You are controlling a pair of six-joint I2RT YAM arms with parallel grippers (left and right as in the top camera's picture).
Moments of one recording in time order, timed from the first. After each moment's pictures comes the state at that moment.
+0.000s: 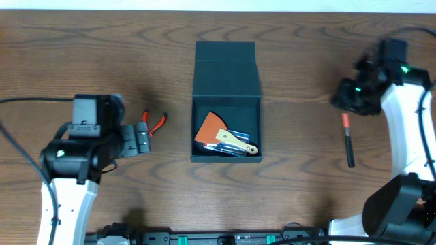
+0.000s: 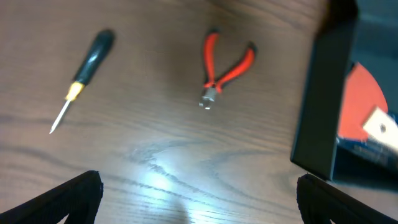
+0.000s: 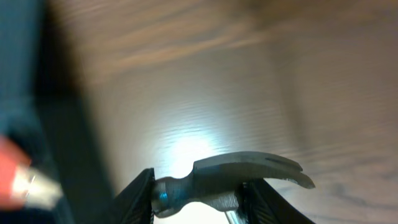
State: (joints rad) left arm -0.02 1.06 1.07 -1.13 0.01 -0.21; right arm -0.12 1.65 1.49 -1.17 -0.18 0.07
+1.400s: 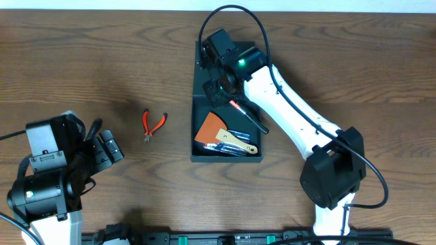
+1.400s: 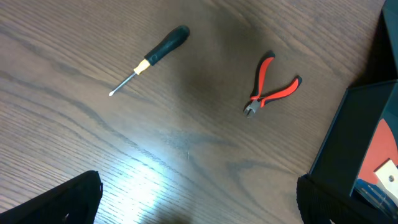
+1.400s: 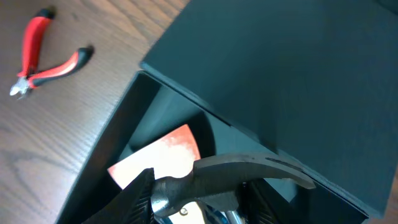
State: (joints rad) left arm 0.21 0.91 1.07 -1.21 0.01 -0.25; right arm 0.61 2.03 1.84 -1.04 -0.06 0.12
